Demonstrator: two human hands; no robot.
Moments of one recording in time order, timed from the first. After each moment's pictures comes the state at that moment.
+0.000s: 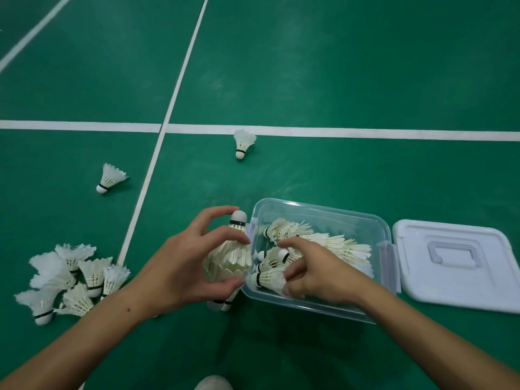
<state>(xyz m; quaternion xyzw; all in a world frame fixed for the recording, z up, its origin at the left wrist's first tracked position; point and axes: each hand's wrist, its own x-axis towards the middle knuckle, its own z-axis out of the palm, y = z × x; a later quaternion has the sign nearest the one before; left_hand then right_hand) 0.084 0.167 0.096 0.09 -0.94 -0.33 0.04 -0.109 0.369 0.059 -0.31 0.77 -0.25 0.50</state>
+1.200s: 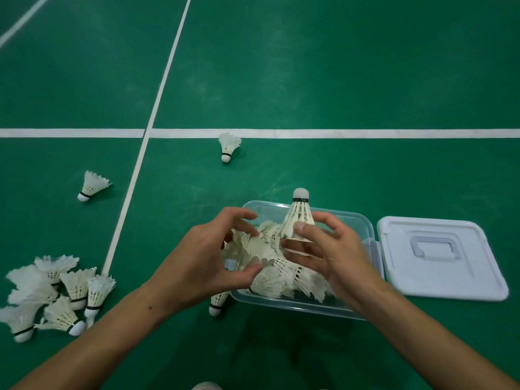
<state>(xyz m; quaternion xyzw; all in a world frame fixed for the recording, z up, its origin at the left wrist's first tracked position) 0.047 0.194 0.104 0.09 -0.91 -0.39 0.09 -0.109 0.381 0.097 0.00 0.62 -0.66 0.43</state>
